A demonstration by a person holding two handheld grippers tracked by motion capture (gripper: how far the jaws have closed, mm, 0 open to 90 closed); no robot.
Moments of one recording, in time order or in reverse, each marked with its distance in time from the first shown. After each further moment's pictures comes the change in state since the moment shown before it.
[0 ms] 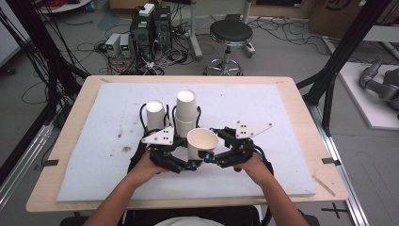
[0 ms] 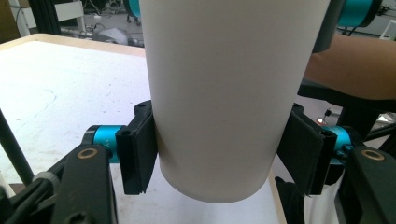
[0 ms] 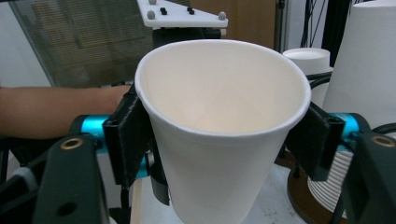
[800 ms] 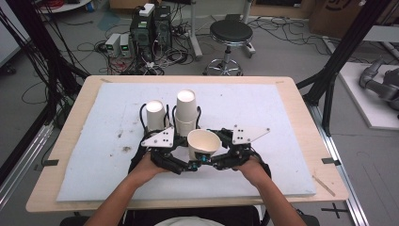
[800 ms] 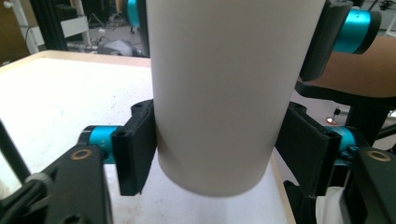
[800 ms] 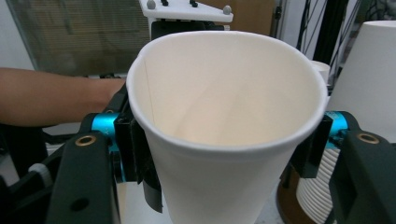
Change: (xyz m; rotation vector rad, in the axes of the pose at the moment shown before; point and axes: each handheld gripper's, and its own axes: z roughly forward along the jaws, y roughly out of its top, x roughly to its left) left arm -0.002 -0.001 0.001 -0.021 0.022 0.054; right arm 0.007 -0.001 0.005 0.003 -0.030 -0.124
